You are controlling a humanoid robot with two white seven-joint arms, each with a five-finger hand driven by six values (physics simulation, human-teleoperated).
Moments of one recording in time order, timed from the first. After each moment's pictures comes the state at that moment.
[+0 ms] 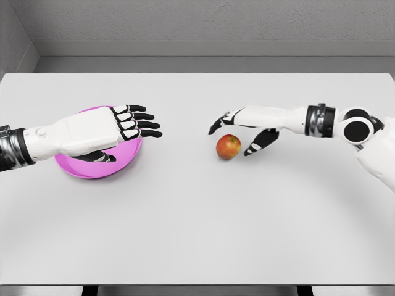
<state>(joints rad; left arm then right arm) -0.56 0.99 -0.72 -1.76 -0.41 -0.61 -0.12 -0.81 -0.59 0.86 -1.19 0.02 -0.61 0.61</state>
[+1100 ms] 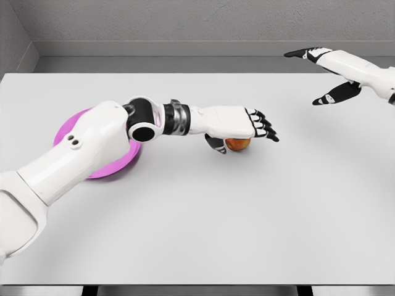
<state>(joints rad) -0.99 0.21 -1.09 -1.10 -0.54 -0.61 -0.30 -0.68 -0.66 0.32 -1.16 0.17 -0.61 0.61</state>
